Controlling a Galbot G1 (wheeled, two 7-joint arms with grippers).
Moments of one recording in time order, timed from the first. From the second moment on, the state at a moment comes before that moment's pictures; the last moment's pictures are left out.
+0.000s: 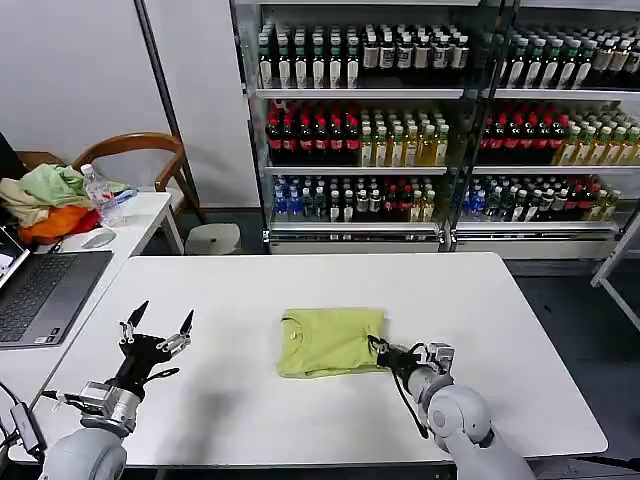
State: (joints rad) left arm 1.40 -1.00 -0.59 -1.91 -0.36 0.01 -0.04; right arm -1.05 1.23 0.25 1.73 0.74 -0.54 0.08
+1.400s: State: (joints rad) left arm 1.38 -1.01 -0.58 -1.91 -0.36 0.02 -0.04; right arm -1.06 1.18 0.32 1.79 0.71 -0.56 0.09
